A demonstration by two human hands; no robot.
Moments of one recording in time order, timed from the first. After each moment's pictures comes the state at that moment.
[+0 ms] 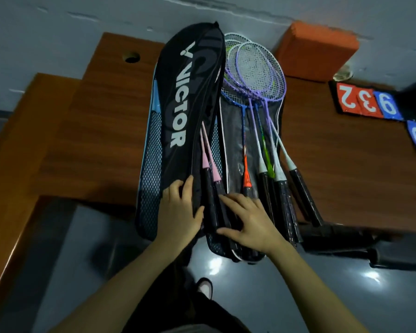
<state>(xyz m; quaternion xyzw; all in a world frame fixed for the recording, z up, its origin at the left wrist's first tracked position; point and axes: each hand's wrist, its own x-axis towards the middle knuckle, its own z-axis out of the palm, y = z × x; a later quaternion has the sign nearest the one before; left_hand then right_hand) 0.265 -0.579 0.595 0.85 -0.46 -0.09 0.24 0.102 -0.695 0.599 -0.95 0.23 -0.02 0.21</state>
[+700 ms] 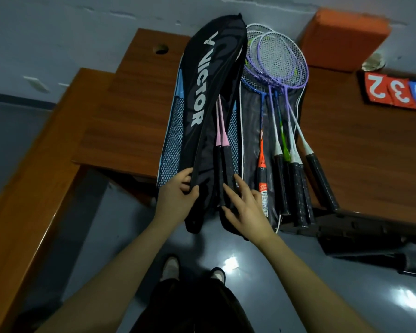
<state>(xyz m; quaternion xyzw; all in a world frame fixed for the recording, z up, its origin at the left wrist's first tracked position) 0.264 -0.532 0.623 0.82 -0.28 -0.25 0.43 0.104 -0.640 0.572 -0.94 0.26 -0.11 0.21</state>
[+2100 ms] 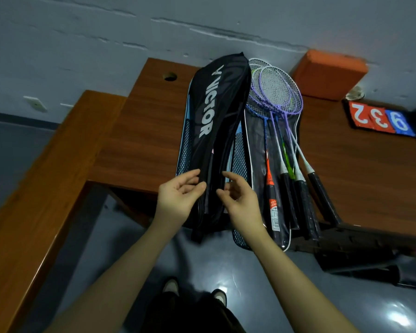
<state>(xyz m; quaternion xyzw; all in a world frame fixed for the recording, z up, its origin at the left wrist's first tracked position) 0.303 -0.512 0.668 0.66 -0.22 -0.30 0.65 0.190 -0.598 0.665 -0.68 0.38 -0.26 0.57</state>
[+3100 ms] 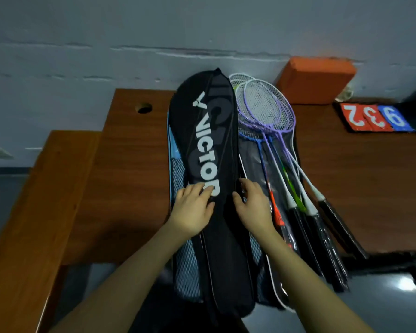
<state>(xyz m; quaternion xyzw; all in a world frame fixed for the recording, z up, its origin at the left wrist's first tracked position) 0.395 -0.645 0.625 0.77 -0.62 -0.13 0.12 0.253 -0.726 0.621 -0.78 0.52 -0.18 0.29</state>
